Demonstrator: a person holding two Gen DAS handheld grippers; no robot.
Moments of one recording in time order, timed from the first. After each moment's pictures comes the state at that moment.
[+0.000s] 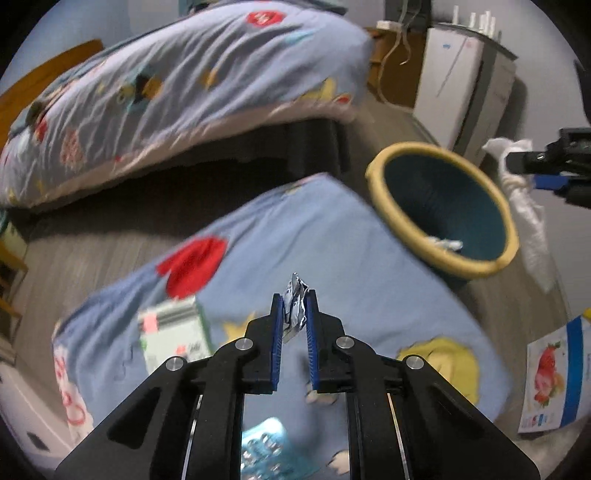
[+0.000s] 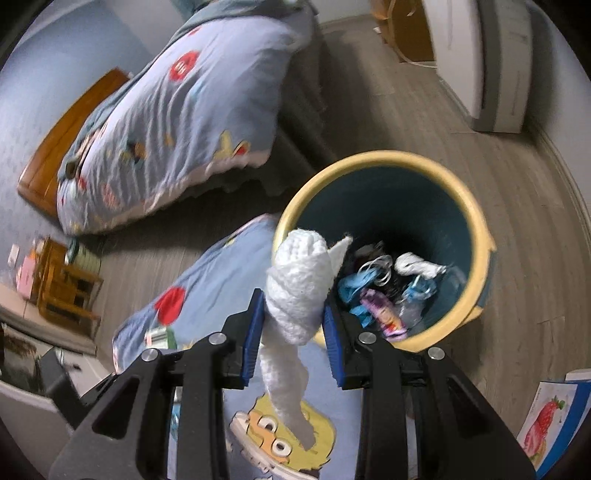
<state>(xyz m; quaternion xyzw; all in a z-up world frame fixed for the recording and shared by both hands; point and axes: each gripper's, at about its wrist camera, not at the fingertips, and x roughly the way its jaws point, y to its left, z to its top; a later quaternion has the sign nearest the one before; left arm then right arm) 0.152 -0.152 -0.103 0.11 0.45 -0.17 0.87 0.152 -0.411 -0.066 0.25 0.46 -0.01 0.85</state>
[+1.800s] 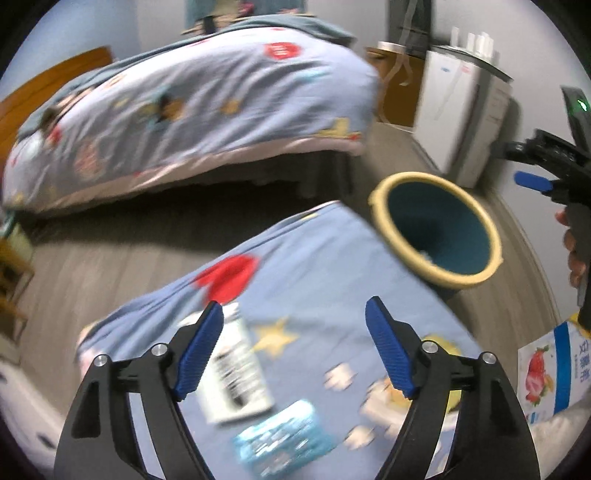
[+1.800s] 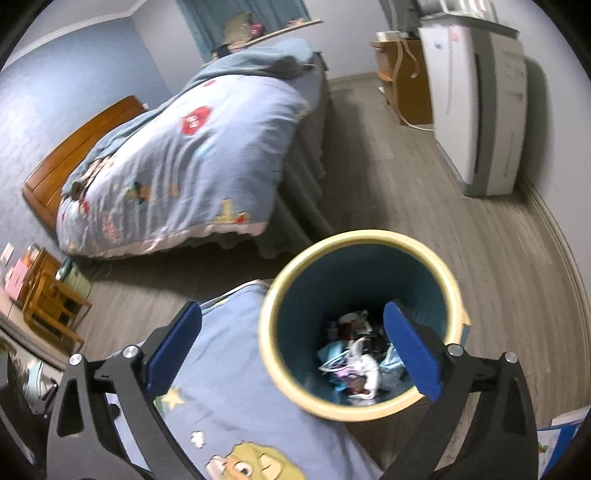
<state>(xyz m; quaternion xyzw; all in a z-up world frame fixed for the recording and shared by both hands) 0.127 -0.088 -0.054 0.08 0.43 -0.16 0.88 0.151 -0.394 -0.032 0.19 0.38 0.00 0.91</state>
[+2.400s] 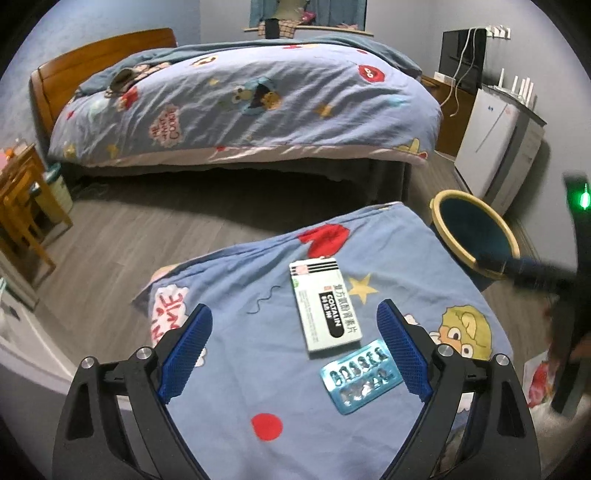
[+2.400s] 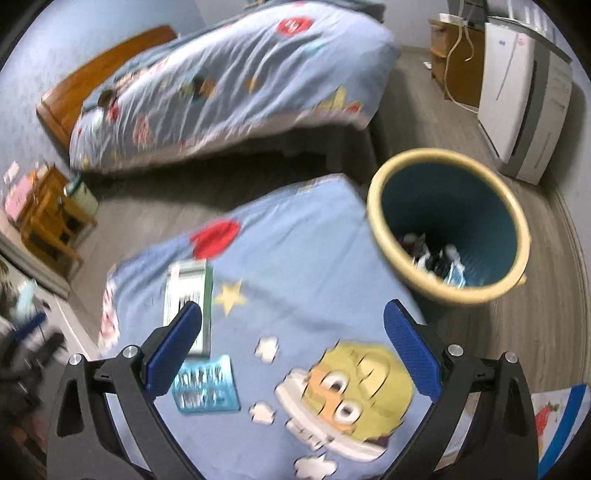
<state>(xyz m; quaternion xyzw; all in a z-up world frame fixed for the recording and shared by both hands) 0.066 0.035 -0.035 0.03 0.41 -0.09 0.91 0.090 -0.217 -0.082 0.10 0.48 0.03 0.87</state>
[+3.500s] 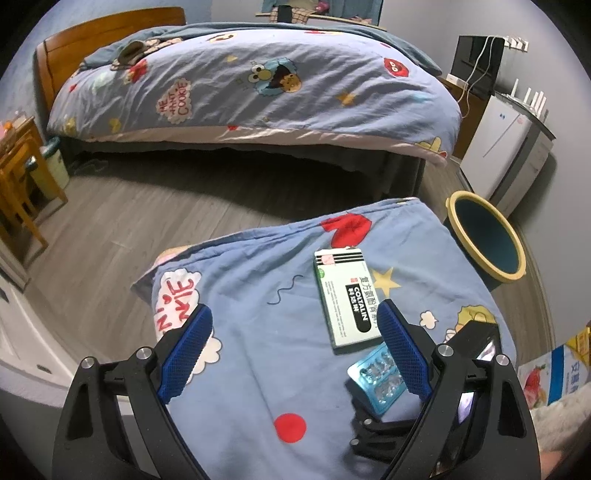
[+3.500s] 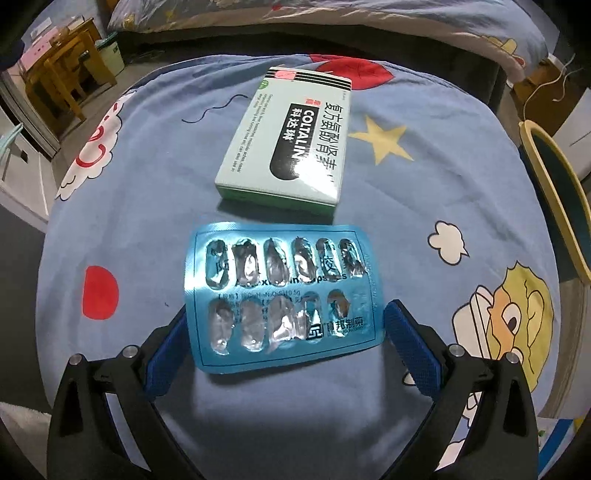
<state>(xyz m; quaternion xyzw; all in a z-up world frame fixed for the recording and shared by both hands) 0.088 0.073 -0.056 0.00 0.44 -0.09 0.89 0.068 -0.068 -0.205 -0.05 0.57 0.10 0.82</state>
